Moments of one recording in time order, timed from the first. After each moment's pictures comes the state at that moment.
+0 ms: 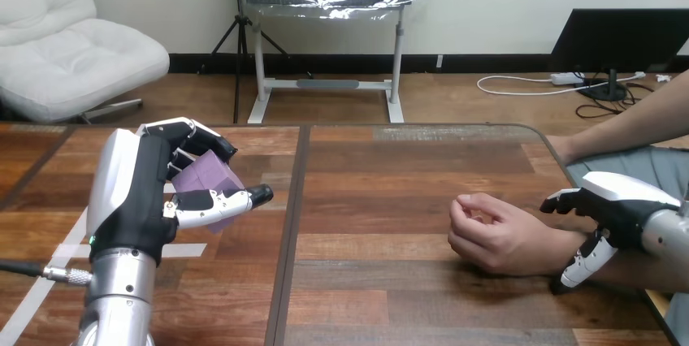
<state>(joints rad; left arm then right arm) 0.04 0.27 0.00 -0.15 0.40 0.02 0.13 -0.60 -0.70 0.34 1.04 -0.66 -0.27 0.23</state>
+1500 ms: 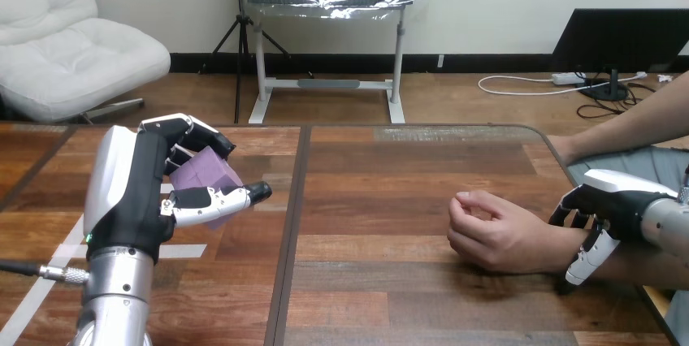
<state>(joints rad) 0.04 0.27 0.01 -0.15 0.40 0.00 0.13 -0.66 -0.70 0.39 1.04 -0.63 -0.19 0.35</state>
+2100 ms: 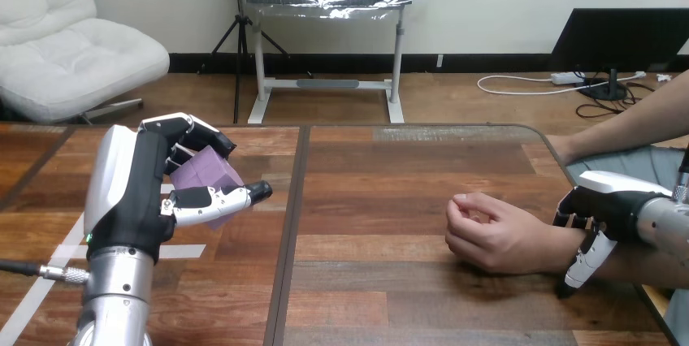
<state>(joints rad) 0.04 0.27 0.01 -0.15 0.39 -0.01 0.12 -0.65 -0.71 0.40 0.98 -0.63 -0.16 0.38</state>
